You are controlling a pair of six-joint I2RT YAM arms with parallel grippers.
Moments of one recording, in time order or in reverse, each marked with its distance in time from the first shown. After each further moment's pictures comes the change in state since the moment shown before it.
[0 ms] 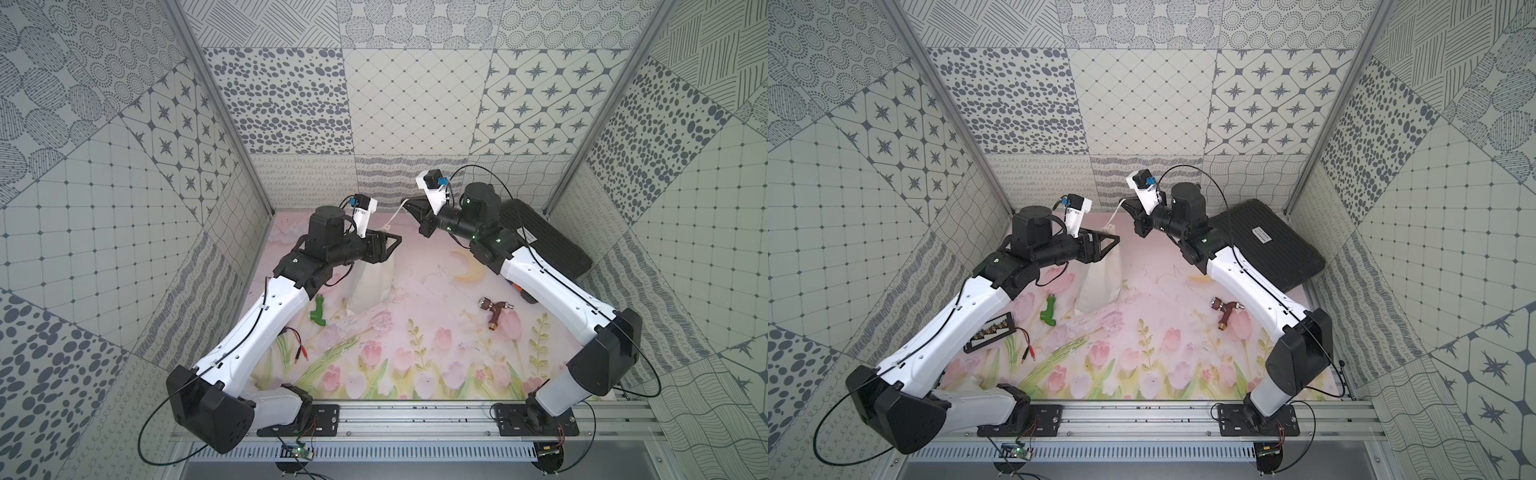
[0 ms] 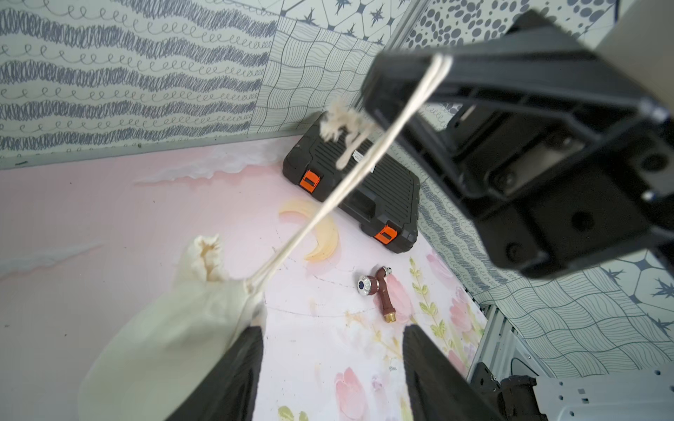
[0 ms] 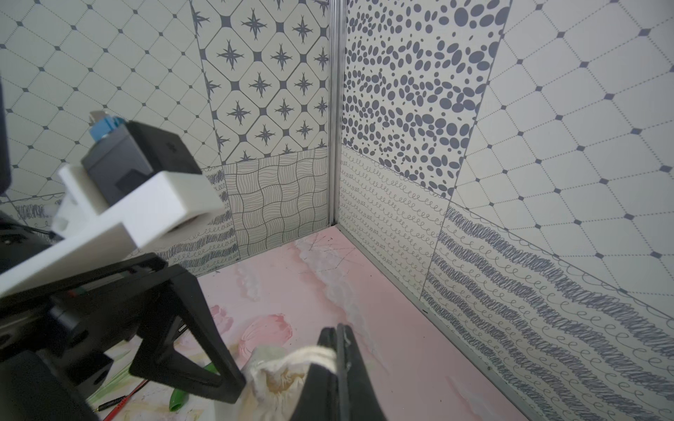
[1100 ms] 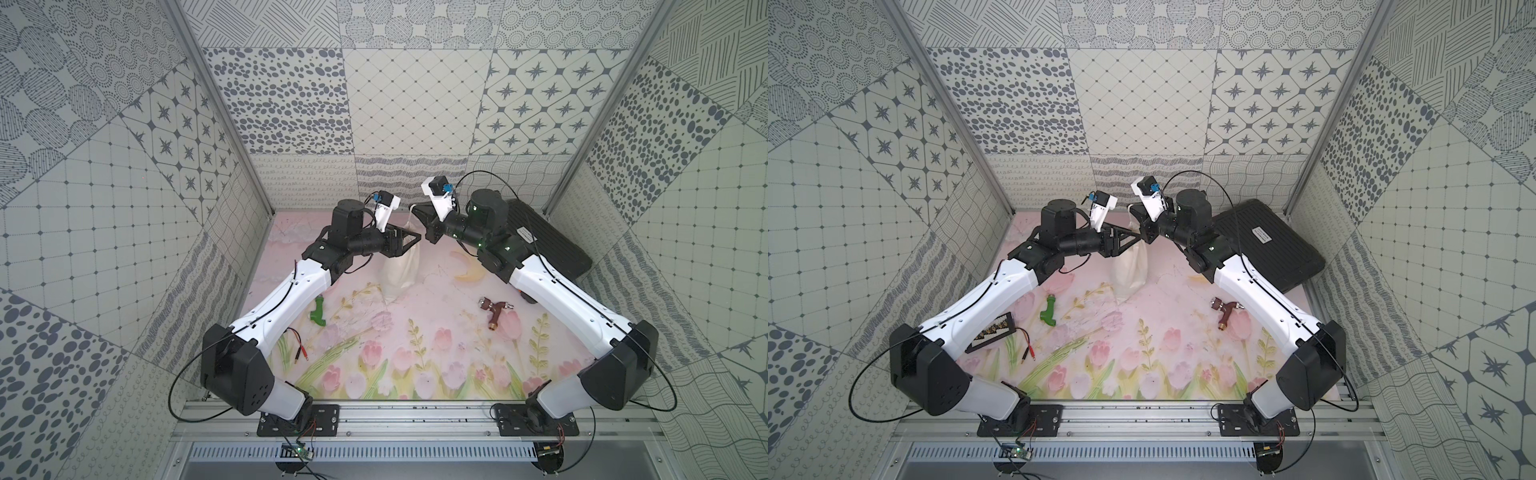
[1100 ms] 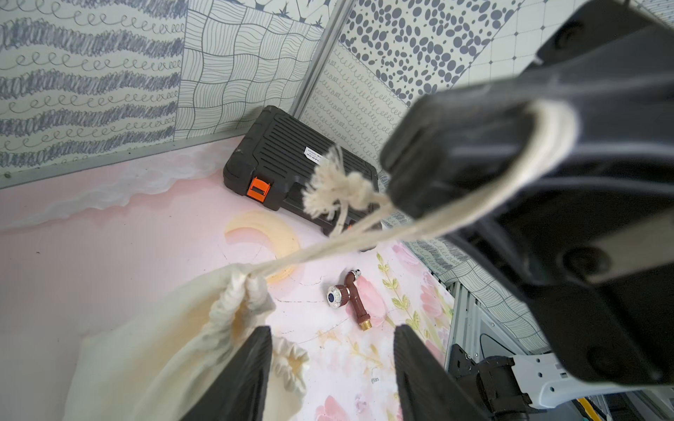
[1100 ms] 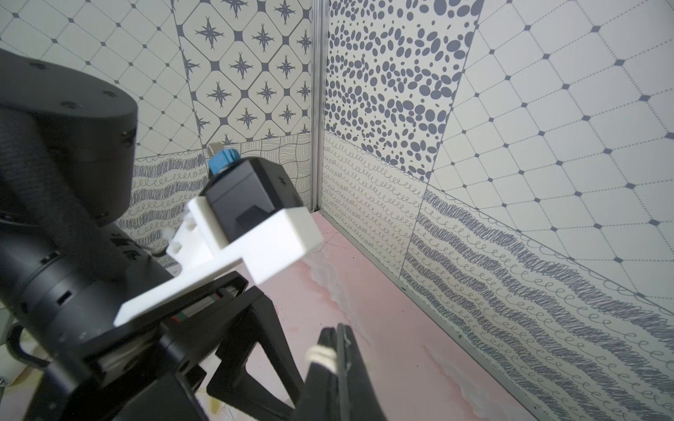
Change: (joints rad) left arm -0.038 0.187 0.003 0.195 0.173 0.020; right arm 0.010 -0.094 -0.080 -0.042 0.087 -0.028
